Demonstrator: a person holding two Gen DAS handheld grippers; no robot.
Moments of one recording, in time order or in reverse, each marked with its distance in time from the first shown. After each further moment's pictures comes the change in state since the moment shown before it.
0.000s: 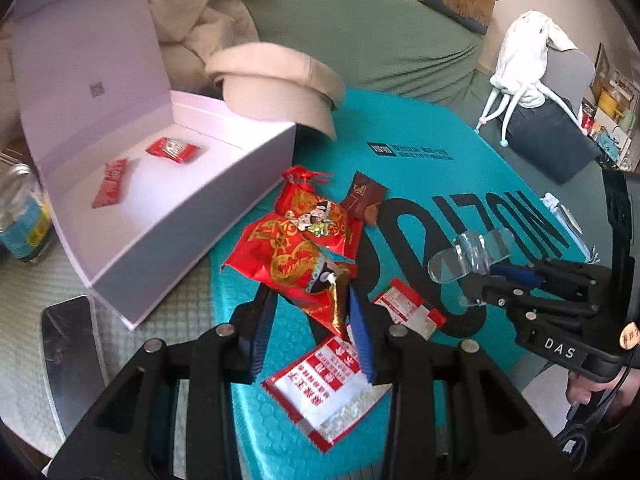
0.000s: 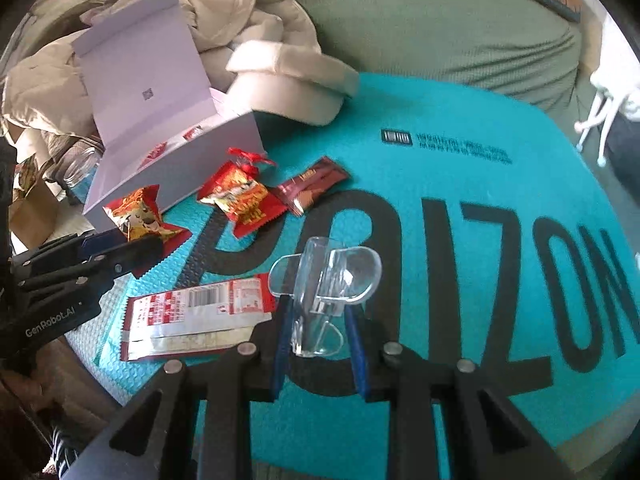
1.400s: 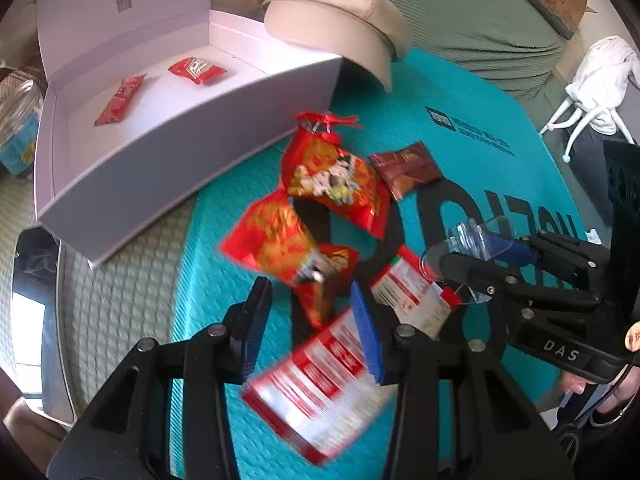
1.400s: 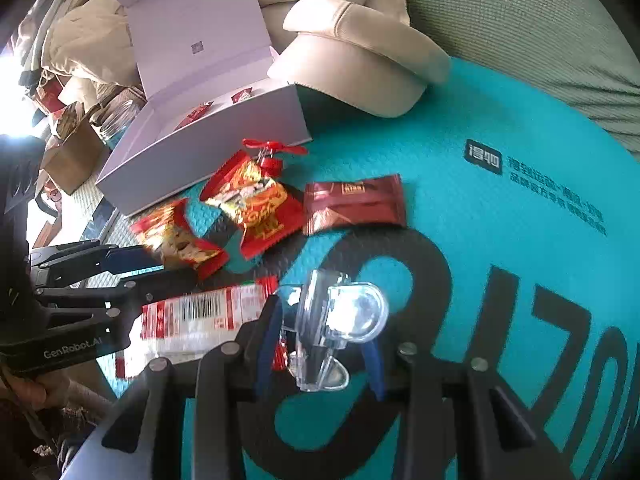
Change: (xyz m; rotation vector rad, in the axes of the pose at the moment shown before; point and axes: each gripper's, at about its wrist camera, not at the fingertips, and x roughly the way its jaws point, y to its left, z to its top) left arm 0.053 -0.014 -0.002 -0.243 0.198 0.124; right arm 0.067 -0.022 0.049 -0.235 0.147 0.249
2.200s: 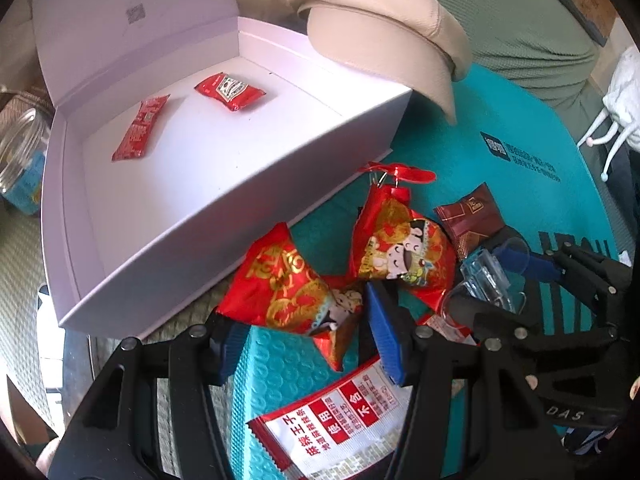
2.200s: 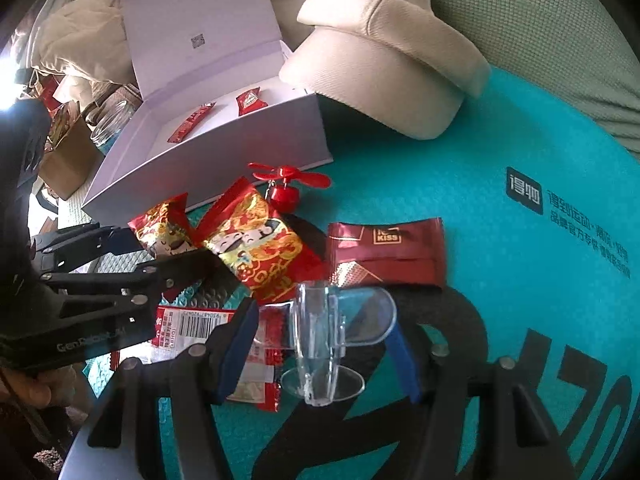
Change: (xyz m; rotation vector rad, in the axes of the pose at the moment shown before) left arm 0.020 0.024 0.044 -0.001 0.002 0.122; right arm 0.029 0.017 0.030 -0.020 0.021 0.014
